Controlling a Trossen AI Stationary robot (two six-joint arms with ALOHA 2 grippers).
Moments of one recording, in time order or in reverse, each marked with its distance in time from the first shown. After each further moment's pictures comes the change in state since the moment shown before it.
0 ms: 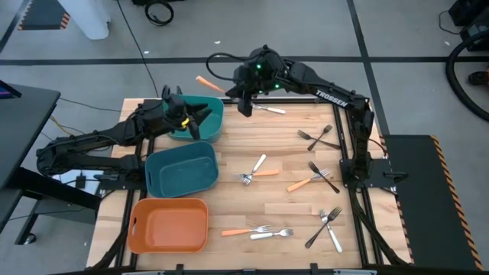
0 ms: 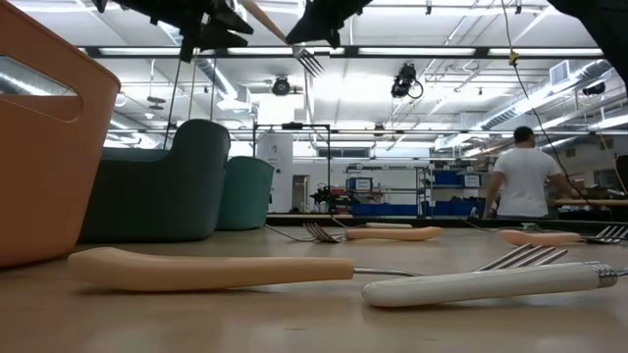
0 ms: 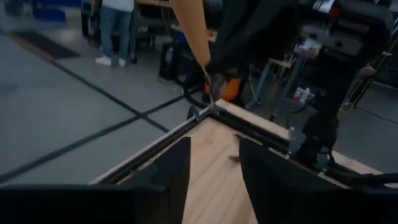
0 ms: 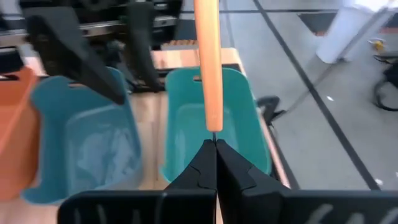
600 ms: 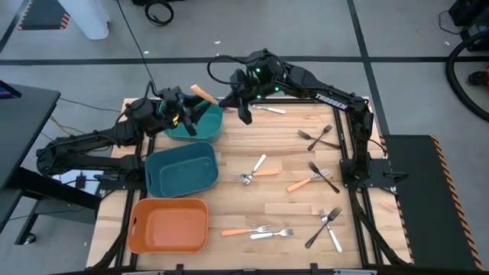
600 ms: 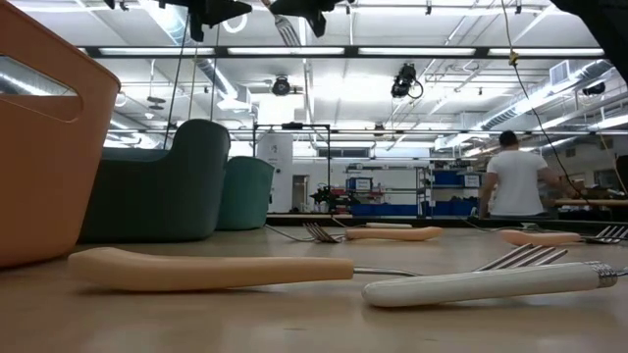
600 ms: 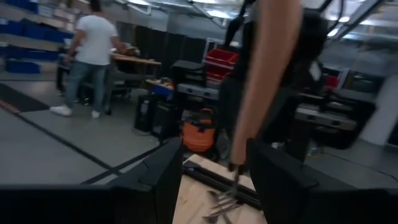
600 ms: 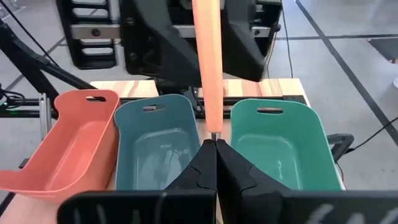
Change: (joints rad) left arm -0.001 0.000 0.000 0.246 0.084 0.011; right arm 0.042 0.000 0.001 0.076 -0.192 0.042
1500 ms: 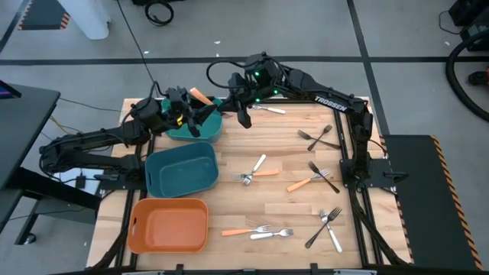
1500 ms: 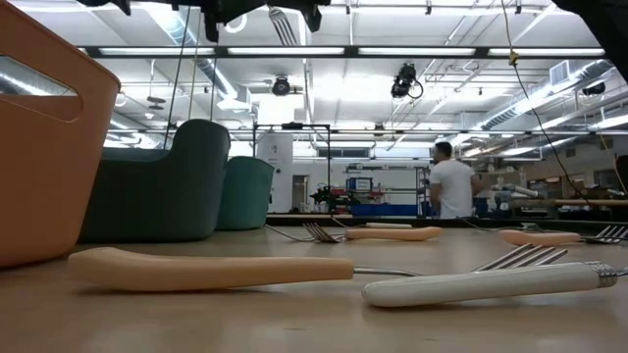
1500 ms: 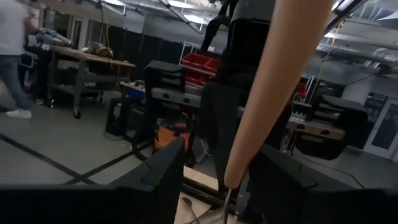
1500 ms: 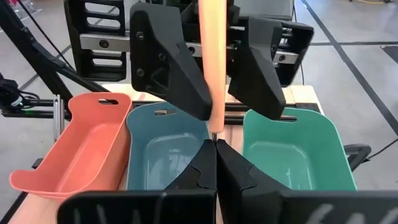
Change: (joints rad) left arm 0.015 0.078 0.001 0.129 0.086 -0.052; right arm 0.032 0.002 -0.001 0.016 -0.028 0.006
